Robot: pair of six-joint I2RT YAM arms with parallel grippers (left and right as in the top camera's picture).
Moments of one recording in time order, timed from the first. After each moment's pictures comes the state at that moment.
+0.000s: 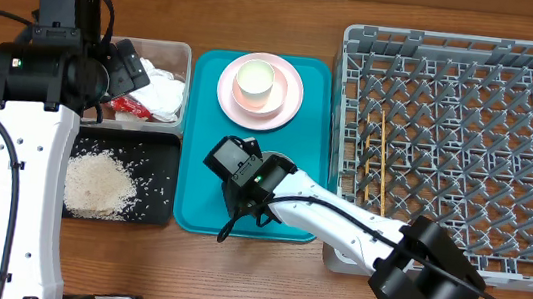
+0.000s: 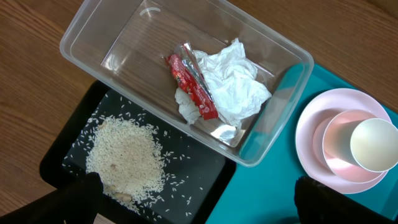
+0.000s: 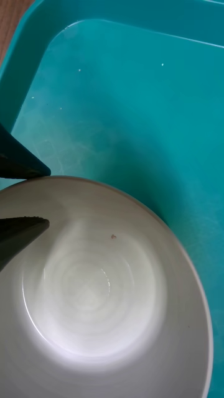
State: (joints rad) left arm 0.05 1.51 1.71 -1.28 -0.19 -0.50; right arm 0.96 1.92 1.35 -0.74 0.08 0.57
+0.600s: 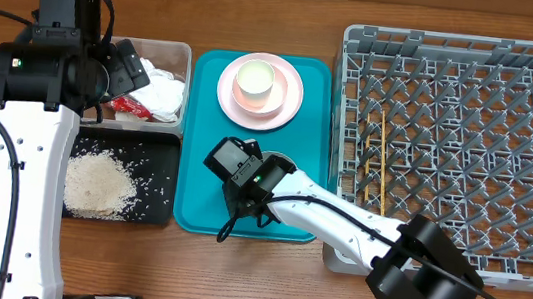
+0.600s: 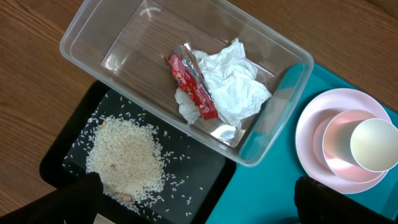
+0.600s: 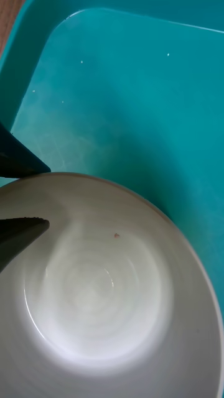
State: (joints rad) left arm 0.05 1.51 1.71 -1.28 -0.19 -0.50; right arm 0.96 1.93 1.35 -0.75 0.08 0.57
